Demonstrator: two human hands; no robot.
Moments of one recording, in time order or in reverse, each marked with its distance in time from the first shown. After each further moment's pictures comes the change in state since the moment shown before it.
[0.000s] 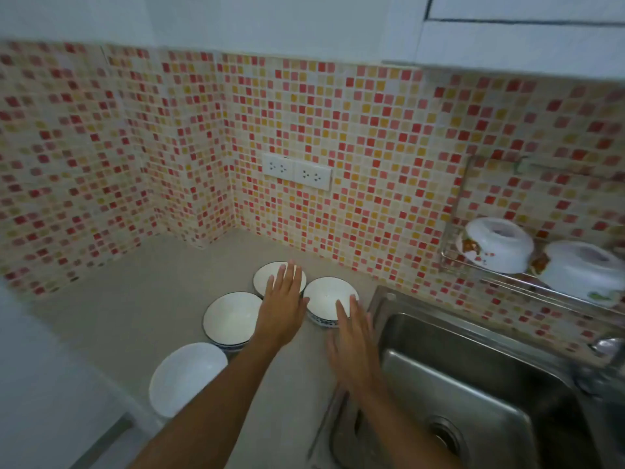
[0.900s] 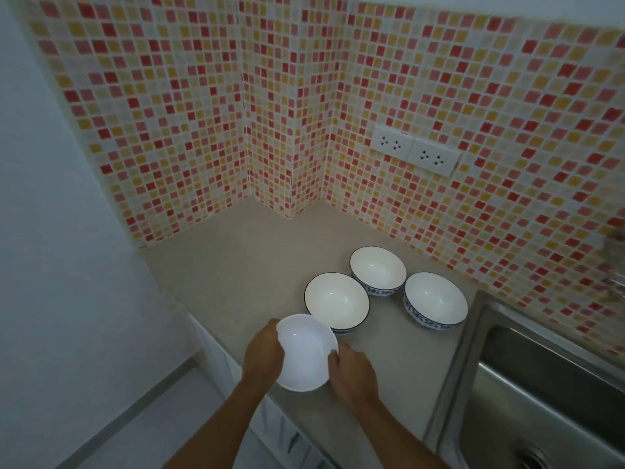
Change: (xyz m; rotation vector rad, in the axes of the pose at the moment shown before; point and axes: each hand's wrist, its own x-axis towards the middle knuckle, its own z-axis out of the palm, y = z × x) left_hand -0.144 -0.214 0.024 -0.390 0.037 -0.610; right_hand -0.026 -0.177 0.108 0.160 -0.489 0.153
